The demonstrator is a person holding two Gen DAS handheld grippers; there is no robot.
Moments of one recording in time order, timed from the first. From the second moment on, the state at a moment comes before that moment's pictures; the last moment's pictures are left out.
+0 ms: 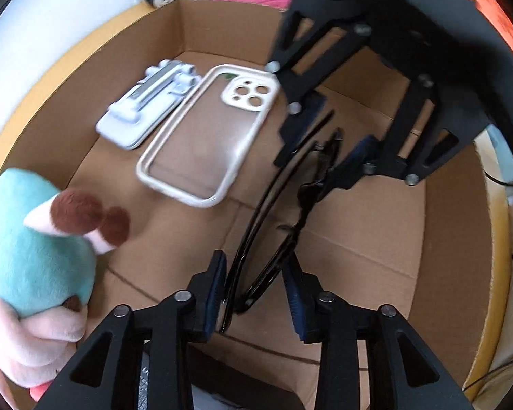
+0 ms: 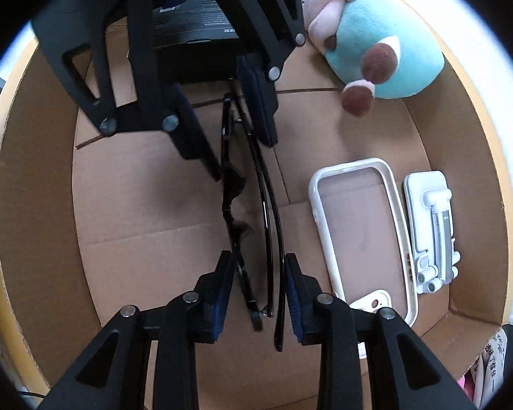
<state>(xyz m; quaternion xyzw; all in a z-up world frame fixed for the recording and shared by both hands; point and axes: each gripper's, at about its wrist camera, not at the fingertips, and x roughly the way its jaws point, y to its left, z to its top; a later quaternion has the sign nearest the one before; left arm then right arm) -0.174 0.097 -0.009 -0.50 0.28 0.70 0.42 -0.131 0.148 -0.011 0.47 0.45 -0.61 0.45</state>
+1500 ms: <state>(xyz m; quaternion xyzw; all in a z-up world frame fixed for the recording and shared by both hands) 0.008 0.000 -0.002 -0.28 -0.03 0.96 -0.01 0.001 0.233 0.010 0.27 0.02 -0.96 0.06</state>
